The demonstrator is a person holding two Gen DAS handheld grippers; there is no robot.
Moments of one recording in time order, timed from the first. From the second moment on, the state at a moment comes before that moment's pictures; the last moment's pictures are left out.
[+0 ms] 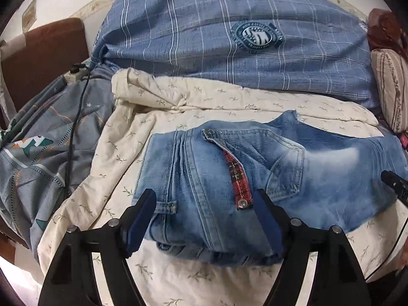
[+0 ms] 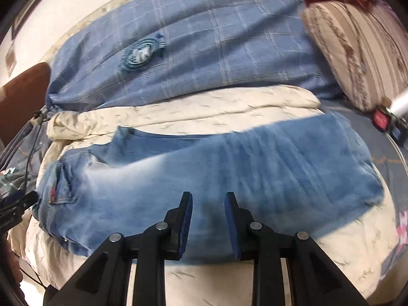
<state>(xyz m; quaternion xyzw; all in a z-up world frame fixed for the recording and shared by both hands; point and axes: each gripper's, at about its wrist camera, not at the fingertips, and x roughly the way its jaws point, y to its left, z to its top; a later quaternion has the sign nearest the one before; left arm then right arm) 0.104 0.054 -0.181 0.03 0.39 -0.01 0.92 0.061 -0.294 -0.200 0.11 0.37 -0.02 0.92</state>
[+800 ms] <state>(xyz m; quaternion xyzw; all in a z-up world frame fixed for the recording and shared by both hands) 0.124 0.061 -0.229 -0.01 0.47 0.01 0.88 0.128 -0.253 -0.226 0.13 0.42 0.06 0.90</state>
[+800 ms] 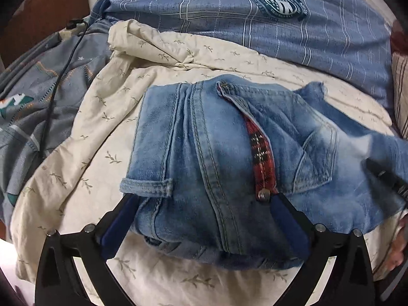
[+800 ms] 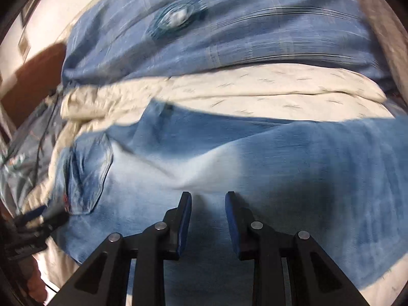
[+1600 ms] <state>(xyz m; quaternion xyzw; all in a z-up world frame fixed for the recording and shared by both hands) 0.109 0.005 -0.223 0.06 0.49 -0.01 0.87 0.069 -0.372 -0.233 0.19 0.45 -0.01 0.87</state>
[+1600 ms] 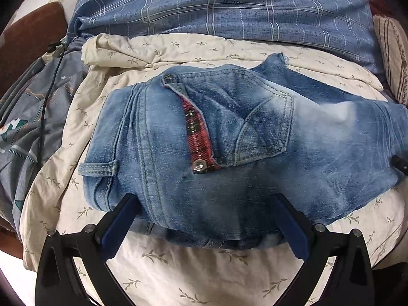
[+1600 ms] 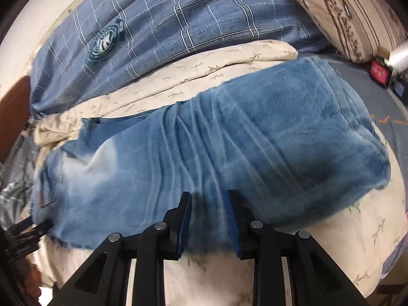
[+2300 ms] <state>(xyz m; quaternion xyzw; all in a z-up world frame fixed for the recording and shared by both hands) 0.104 -0.003 -0.227 0.07 0.48 -0.03 0.88 0.037 -0.476 -0.236 0.32 0.40 -0.10 0.85</state>
